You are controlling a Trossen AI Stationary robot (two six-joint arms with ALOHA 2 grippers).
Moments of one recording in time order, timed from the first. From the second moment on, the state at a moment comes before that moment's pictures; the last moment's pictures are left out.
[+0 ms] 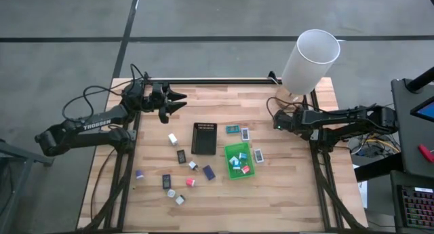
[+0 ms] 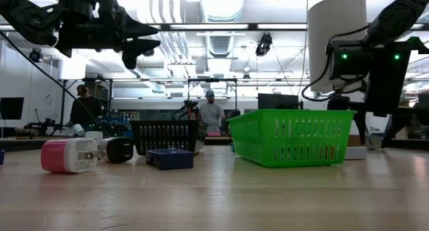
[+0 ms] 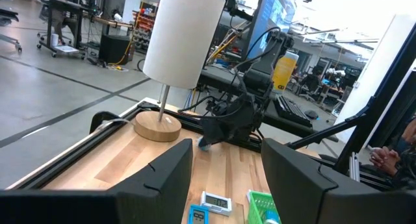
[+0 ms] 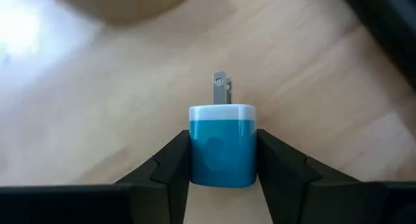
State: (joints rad) left arm 0.67 0.93 0.37 0.58 0.59 -0.29; right arm -0.27 1.20 0.43 -0.72 0.45 1.90
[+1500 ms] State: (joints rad) left arm 0.66 0.93 0.37 0.58 0.59 -0.29; right arm 0.29 1.32 0.75 -0.12 0.59 0.89
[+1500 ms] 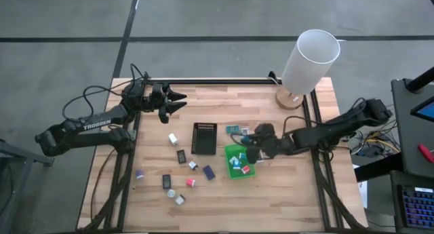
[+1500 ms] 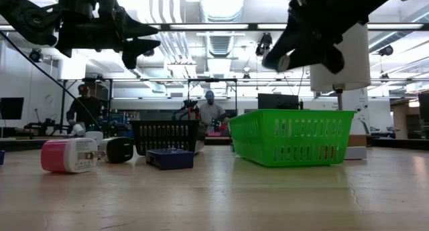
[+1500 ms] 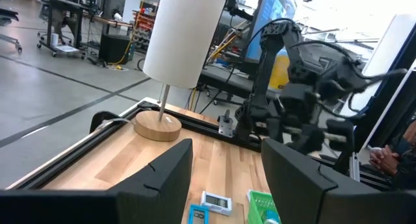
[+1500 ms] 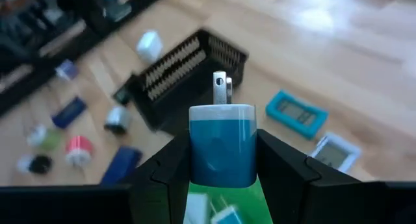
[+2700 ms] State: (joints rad) left arm 0.66 0.93 0.37 0.58 0.59 -0.29; right arm 0.26 1.63 0.81 -0.10 0.42 0.92
